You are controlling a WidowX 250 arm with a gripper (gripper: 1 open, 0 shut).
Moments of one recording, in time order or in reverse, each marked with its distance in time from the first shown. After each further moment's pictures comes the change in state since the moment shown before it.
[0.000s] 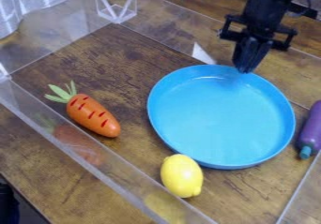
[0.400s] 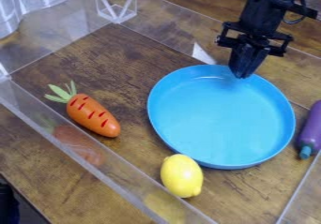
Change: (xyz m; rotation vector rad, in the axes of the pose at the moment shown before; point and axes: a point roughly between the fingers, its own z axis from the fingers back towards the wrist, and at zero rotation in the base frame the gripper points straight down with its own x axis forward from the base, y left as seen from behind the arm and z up) arm 0.003 -0.004 -0.004 -0.020 -0.025 0.026
